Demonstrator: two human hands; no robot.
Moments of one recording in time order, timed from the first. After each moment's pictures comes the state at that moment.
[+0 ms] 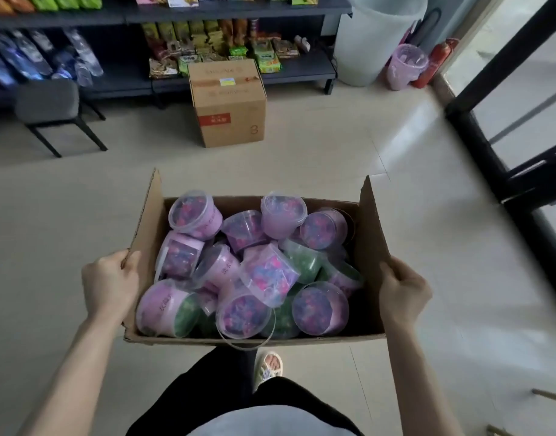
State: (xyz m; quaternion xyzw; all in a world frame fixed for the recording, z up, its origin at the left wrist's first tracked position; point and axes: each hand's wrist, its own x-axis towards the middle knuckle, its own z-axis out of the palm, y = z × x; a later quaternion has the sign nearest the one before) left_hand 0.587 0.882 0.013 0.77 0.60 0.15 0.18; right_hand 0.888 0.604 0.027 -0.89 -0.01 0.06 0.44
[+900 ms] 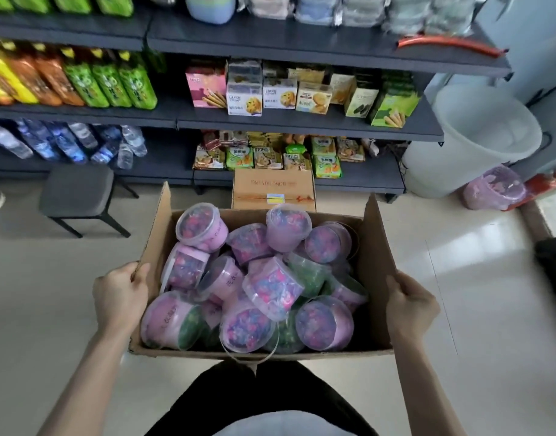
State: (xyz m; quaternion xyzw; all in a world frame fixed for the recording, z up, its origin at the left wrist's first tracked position) left_hand 0.887 1.400 0.009 0.70 0.67 0.19 0.15; right_hand 1.247 1.192 0.009 -0.88 -0.10 0.10 0.45
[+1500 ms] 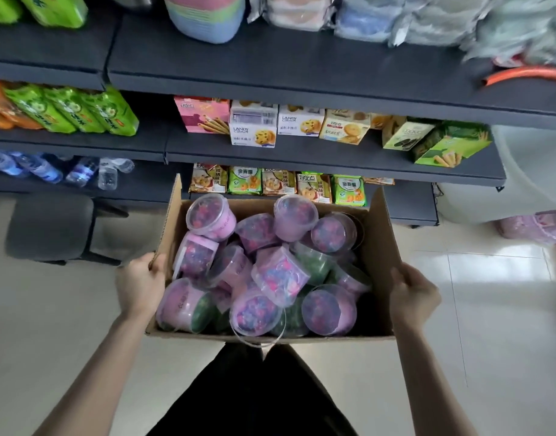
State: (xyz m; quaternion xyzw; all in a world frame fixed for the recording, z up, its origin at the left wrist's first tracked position) left_hand 1.035 1.720 -0.045 0.68 0.69 0.14 0.21; right_hand 1.398 1.526 -0.044 -0.92 -0.12 0.09 0.37
